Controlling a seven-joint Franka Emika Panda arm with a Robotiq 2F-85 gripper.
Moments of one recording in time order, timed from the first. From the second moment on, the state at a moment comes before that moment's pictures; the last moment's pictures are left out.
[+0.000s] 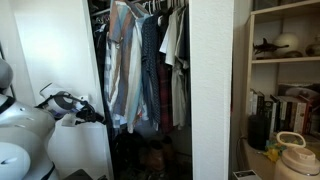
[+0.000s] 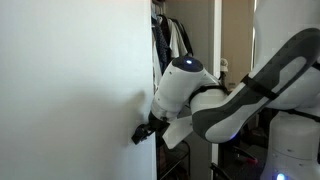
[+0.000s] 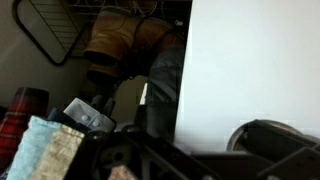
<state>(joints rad) -0.43 -0.69 1.50 -2.79 0.16 2.99 0.81</state>
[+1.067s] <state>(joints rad) -0.28 -0.82 1.32 -2.79 0.14 2.67 0.81</state>
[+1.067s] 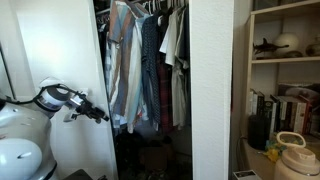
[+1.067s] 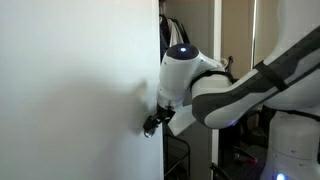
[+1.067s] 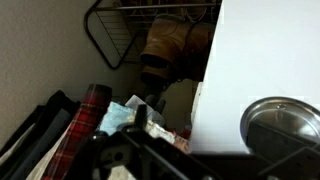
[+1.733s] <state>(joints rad) -0.23 -0.85 1.20 -2.79 0.06 2.46 0.88</state>
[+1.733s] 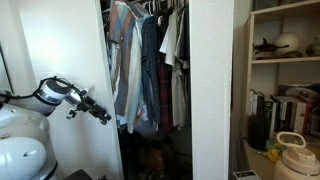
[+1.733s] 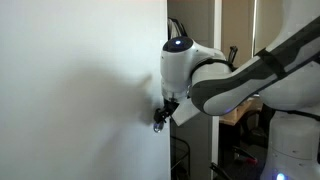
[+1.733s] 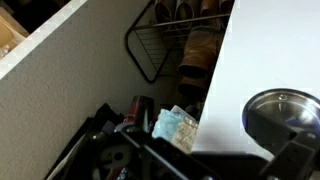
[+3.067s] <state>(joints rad) -0.11 -1.05 0.60 -2.79 -0.29 2.14 0.83</state>
